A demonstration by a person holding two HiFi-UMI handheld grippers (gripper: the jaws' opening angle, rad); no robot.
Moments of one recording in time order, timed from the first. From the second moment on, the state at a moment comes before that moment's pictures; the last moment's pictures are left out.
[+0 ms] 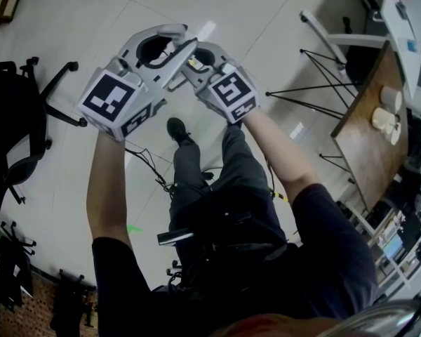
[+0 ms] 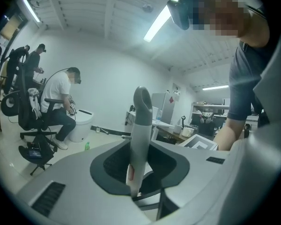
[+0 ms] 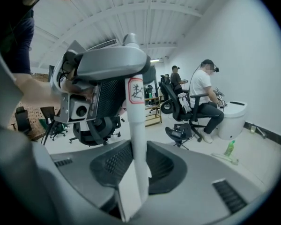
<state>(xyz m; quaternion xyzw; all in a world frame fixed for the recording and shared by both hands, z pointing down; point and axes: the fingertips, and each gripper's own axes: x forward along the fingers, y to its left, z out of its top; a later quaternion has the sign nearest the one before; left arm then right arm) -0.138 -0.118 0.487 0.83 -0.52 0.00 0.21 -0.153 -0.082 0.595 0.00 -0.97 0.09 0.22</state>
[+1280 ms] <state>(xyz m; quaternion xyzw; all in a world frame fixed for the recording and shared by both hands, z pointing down) -0.084 -0.086 0.317 0.87 -0.47 0.06 0.13 -0.124 -0.047 0.422 0.00 -0.98 0.10 0.18</state>
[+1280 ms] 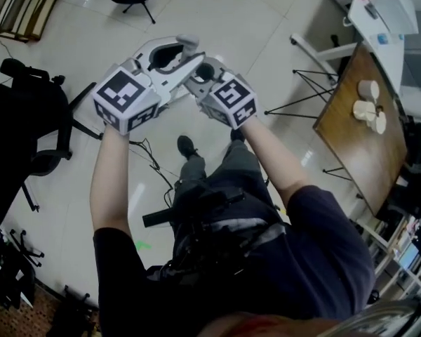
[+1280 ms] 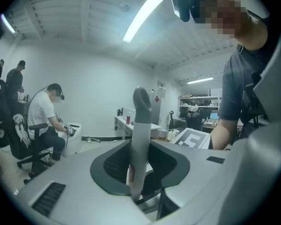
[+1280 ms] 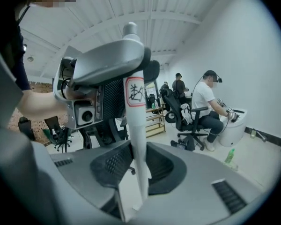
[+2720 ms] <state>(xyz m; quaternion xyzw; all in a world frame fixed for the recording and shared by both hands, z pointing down) -0.048 -0.009 0.109 0.87 -0.50 0.00 -0.05 -0.086 0.005 0.221 0.02 -1.00 -0.02 0.09</state>
